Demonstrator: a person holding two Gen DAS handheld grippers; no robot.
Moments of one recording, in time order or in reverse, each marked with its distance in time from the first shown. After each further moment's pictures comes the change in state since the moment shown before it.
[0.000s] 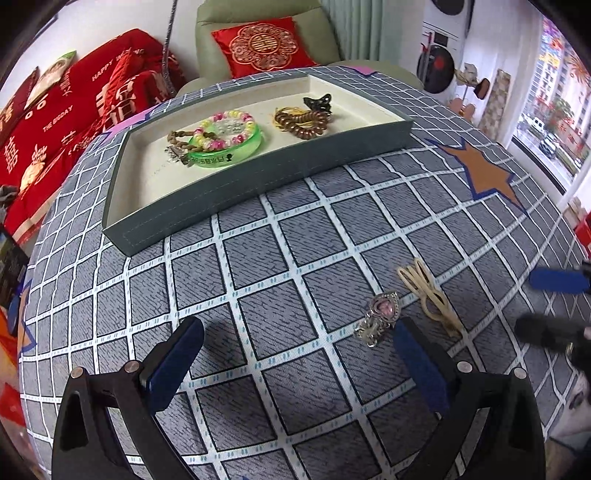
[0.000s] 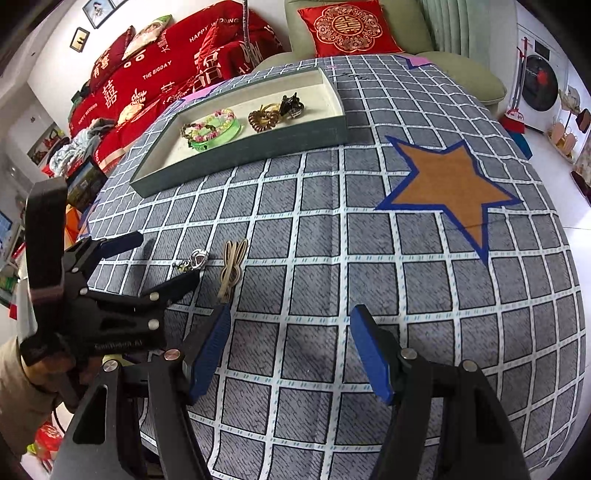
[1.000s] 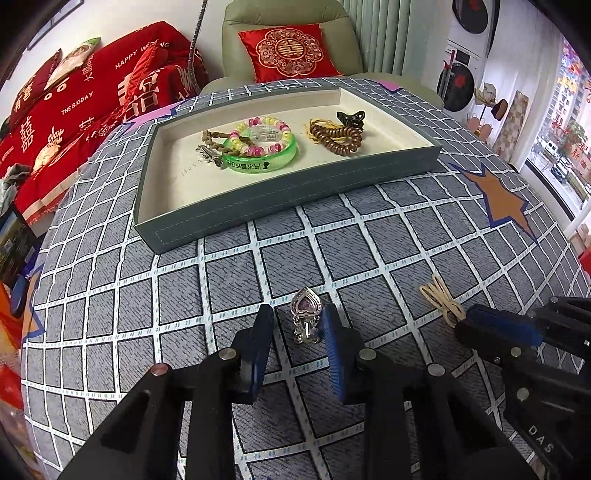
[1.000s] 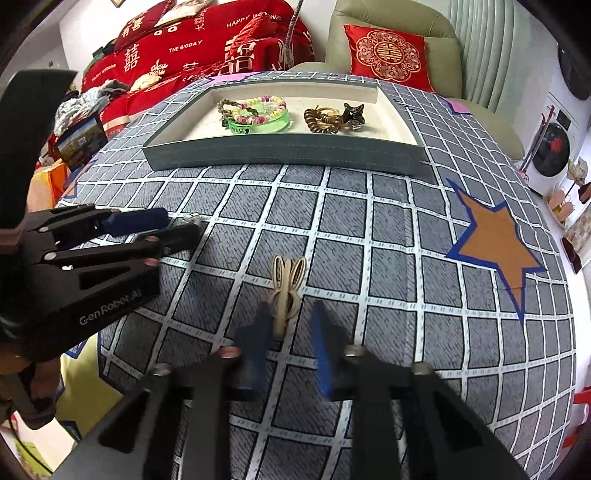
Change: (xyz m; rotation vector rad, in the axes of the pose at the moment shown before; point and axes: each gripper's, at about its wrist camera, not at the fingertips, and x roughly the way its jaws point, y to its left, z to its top) left arm -0.005 0.020 0.006 -0.079 -0.024 0.015; right arm 0.036 0.060 0.007 -0.195 -0.049 -0.104
